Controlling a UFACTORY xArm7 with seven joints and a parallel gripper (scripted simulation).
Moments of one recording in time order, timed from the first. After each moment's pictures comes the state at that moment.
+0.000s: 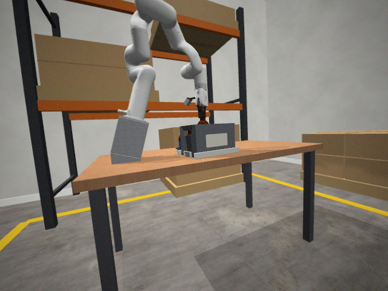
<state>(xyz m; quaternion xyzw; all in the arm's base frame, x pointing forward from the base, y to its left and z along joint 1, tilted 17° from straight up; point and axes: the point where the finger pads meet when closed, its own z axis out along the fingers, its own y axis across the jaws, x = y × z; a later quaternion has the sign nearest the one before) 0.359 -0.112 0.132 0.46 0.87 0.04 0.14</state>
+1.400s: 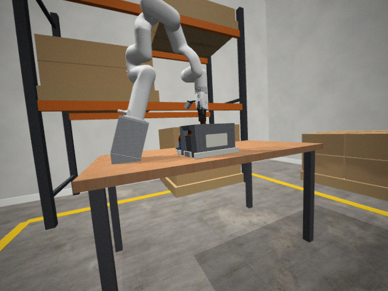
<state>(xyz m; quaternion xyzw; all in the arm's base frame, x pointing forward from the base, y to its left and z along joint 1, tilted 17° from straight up) 0.365 -0.113 0.114 0.46 0.87 0.04 0.14</state>
